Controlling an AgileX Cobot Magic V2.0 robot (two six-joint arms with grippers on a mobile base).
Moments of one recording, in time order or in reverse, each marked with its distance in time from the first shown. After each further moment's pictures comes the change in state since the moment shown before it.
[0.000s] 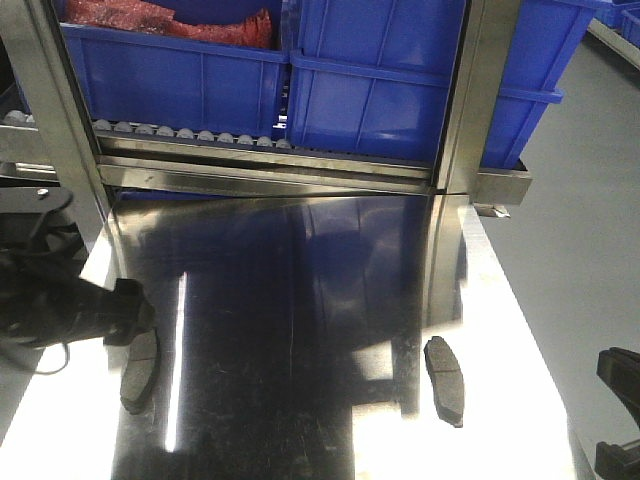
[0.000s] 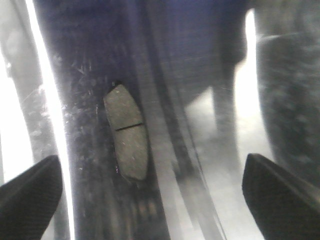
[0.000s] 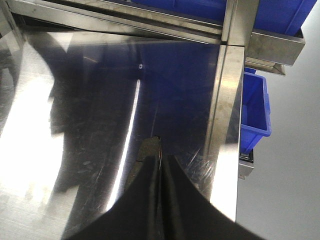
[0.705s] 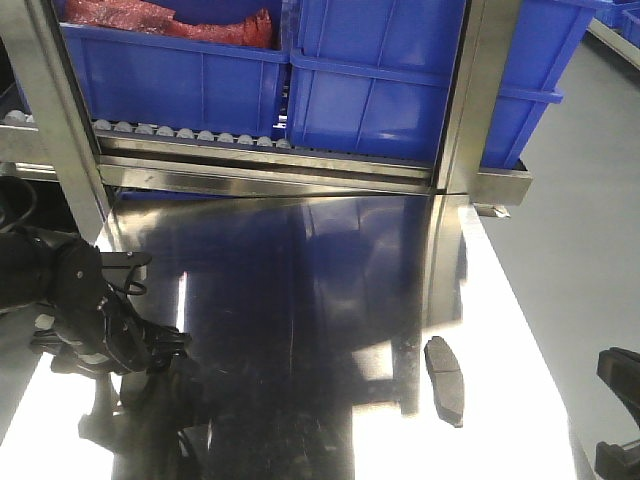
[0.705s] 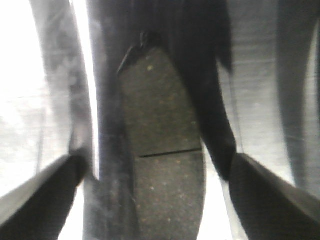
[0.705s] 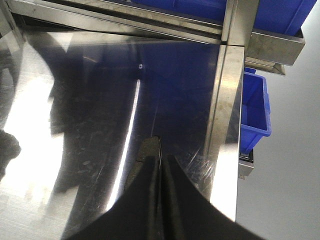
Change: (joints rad) left arm 0.000 0.476 -0.128 0.075 0.025 -0.103; right arm 0.000 0.000 0.000 0.000 0.000 0.000
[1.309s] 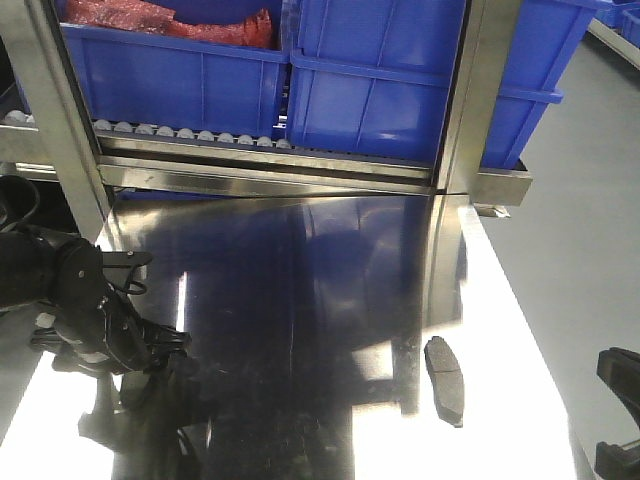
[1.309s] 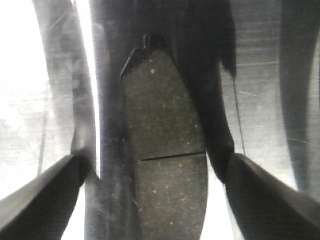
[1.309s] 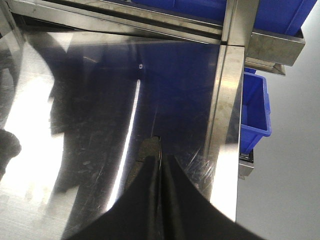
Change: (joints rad) left arm 0.000 0.003 -0.004 0.005 0.000 0.000; right arm 0.000 0.000 0.000 0.000 0.000 0.000
